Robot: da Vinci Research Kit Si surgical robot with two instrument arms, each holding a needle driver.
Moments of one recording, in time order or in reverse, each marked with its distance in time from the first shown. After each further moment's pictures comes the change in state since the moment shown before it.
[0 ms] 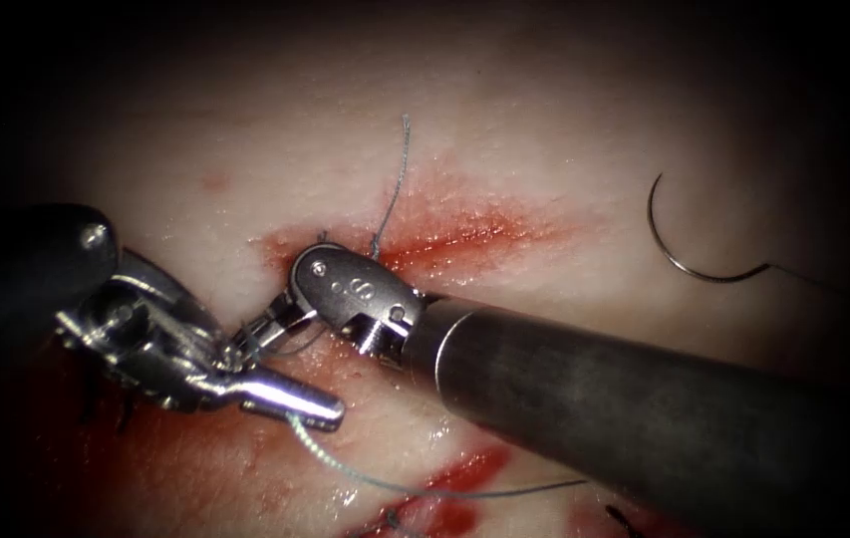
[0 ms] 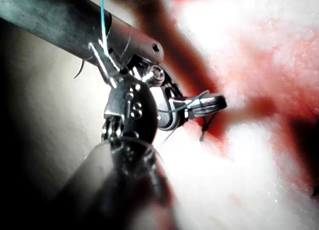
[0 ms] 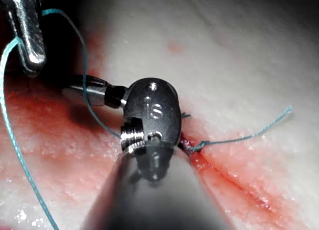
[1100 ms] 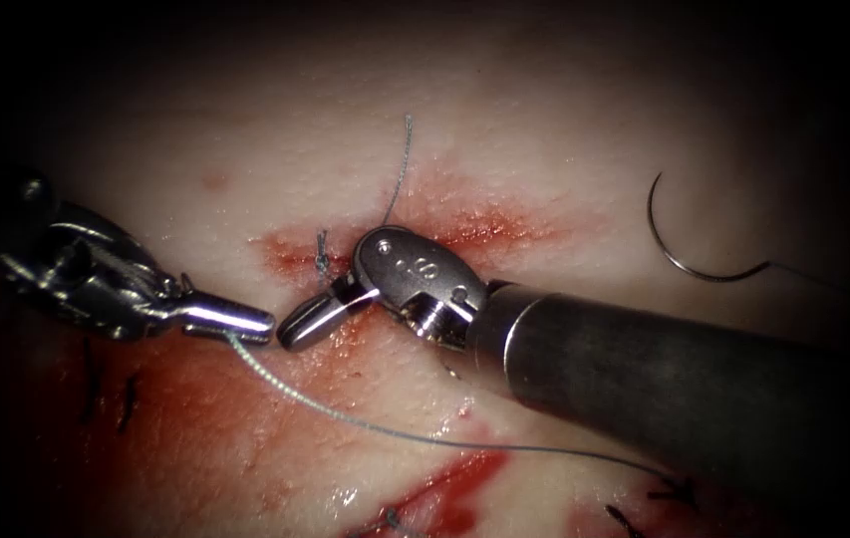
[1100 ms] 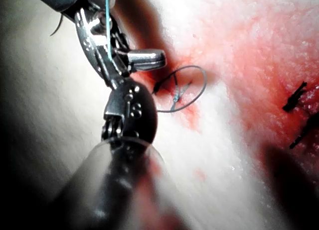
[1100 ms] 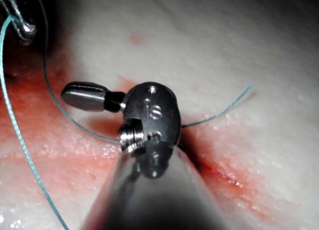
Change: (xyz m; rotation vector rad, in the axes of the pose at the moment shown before) right arm 0.003 0.000 -0.006 -0.110 0.091 -0.024; left arm -0.004 0.002 -0.003 0.155 -0.028 -0.105
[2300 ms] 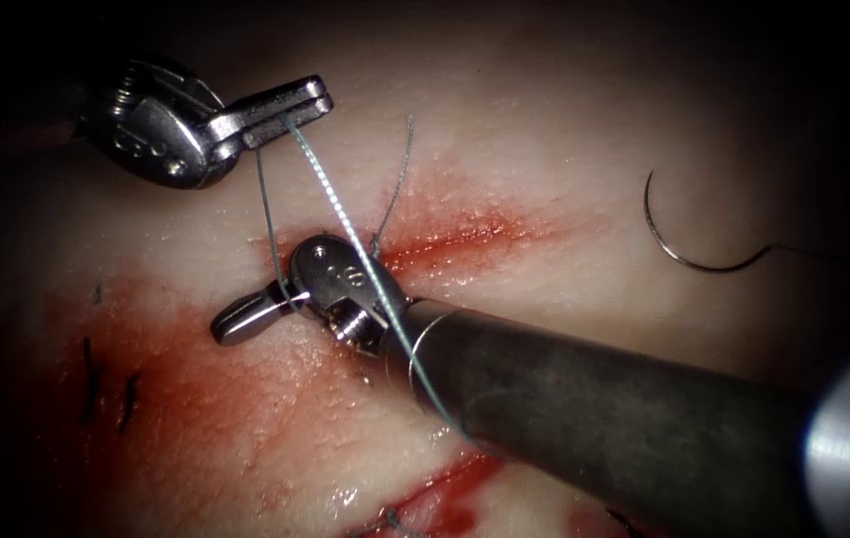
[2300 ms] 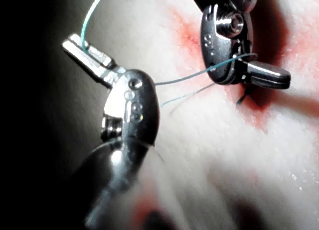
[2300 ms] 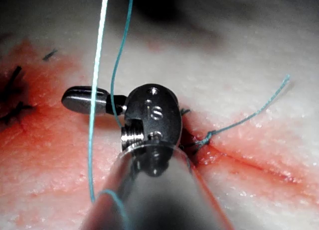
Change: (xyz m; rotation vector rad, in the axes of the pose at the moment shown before) right arm -0.005 0.001 0.006 -0.109 0.158 0.094; left arm -0.008 -0.006 0.002 0.536 0.164 -0.199
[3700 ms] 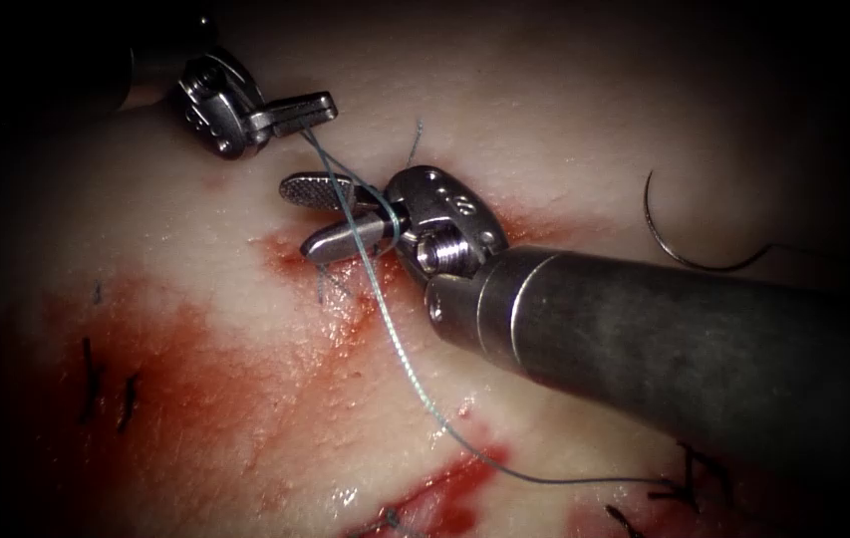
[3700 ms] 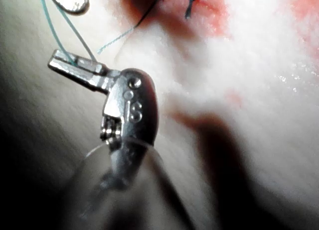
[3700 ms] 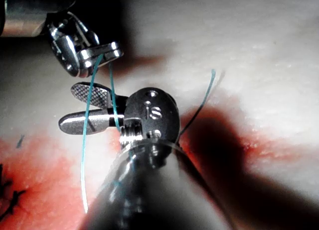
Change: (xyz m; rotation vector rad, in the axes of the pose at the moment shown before) right arm 0.009 -0.004 -0.008 -0.314 0.371 0.096; left arm -0.015 0.007 -0.008 0.027 0.055 0.067
